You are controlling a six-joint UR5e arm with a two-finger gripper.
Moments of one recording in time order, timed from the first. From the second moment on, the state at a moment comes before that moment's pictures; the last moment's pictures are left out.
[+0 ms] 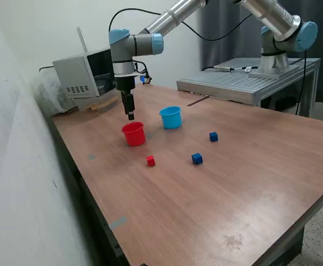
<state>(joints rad) -0.28 -0.72 1.13 -2.14 -1.52 3.12</state>
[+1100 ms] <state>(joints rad) -0.06 -0.69 1.01 -2.07 -1.52 3.37</state>
